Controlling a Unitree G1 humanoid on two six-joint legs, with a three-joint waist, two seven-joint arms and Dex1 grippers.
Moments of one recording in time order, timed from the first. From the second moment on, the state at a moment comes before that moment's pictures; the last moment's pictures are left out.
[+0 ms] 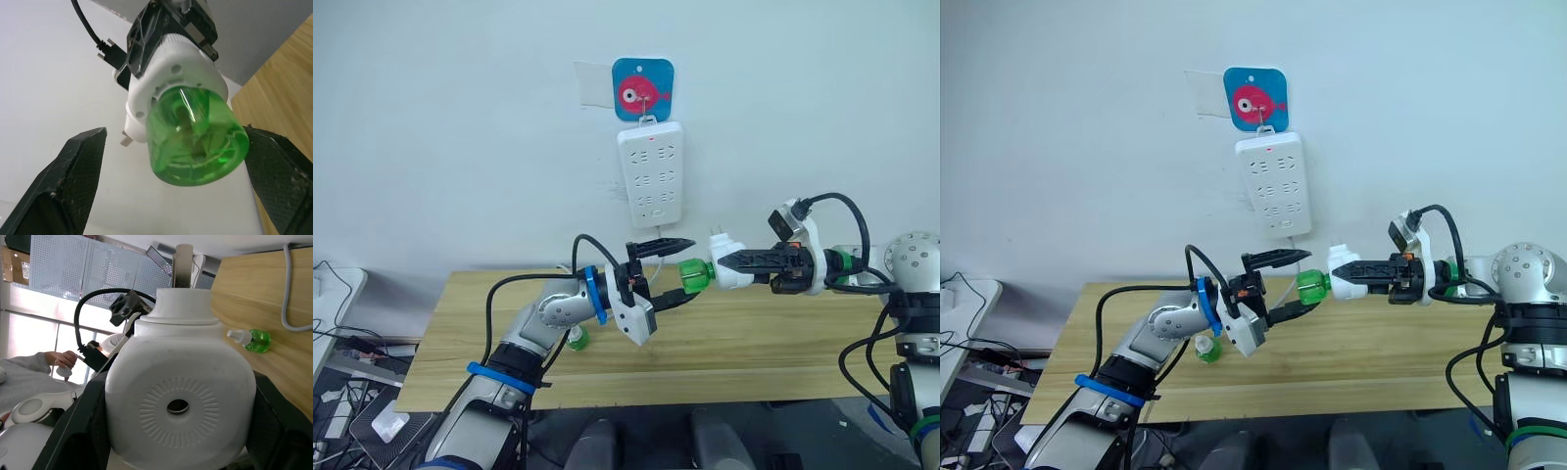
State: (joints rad) left arm -0.49 0.38 -0.29 0.28 0.34 -0.97 -0.55; right arm -0.70 -0.70 -0.12 0.26 1.16 1.61 0.87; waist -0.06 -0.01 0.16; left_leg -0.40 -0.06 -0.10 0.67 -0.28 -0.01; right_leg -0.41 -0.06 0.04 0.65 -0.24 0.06
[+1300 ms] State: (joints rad) left arm -0.49 0.50 -0.12 0.06 -1.54 1.14 -0.62; right arm -0.67 -0.76 -0.08 0.10 1.14 1.57 0.95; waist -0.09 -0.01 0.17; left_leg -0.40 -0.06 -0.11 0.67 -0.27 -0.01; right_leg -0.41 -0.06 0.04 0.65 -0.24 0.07
